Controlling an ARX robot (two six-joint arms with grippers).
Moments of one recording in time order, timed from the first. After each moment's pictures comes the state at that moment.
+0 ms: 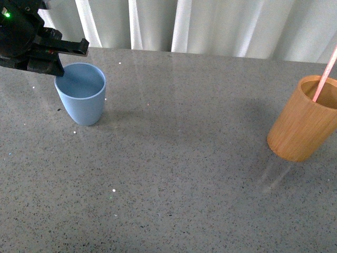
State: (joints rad) left arm -0.11 1.89 1.20 -0.24 -0.03 0.08; right arm 0.00 0.00 0.02 0.00 0.00 0.00
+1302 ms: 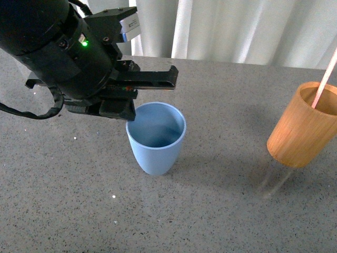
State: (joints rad) left arm -0.41 1.79 1.11 -0.35 0.11 -0.17; right arm 0.00 0.00 0.02 0.00 0.00 0.00
